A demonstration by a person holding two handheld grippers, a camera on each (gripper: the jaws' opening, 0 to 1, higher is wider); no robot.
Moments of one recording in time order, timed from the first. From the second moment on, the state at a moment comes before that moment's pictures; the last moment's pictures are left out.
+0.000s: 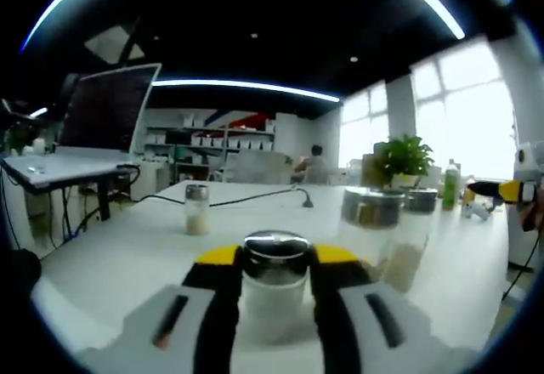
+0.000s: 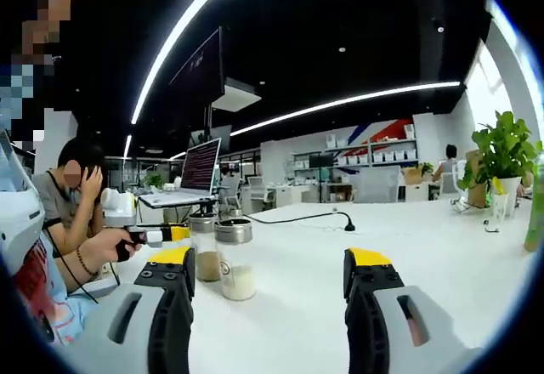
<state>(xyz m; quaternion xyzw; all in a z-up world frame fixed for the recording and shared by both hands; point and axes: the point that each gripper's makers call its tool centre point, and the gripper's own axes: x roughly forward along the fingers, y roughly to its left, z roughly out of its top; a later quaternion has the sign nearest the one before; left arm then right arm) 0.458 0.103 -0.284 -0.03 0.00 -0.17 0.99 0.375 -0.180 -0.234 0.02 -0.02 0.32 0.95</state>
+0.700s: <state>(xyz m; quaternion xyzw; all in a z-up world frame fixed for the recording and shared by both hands) 0.452 0.101 -0.283 -0.03 -0.01 -0.22 0.97 0.368 -0.171 -0.230 0.01 -0.02 0.33 0.94</state>
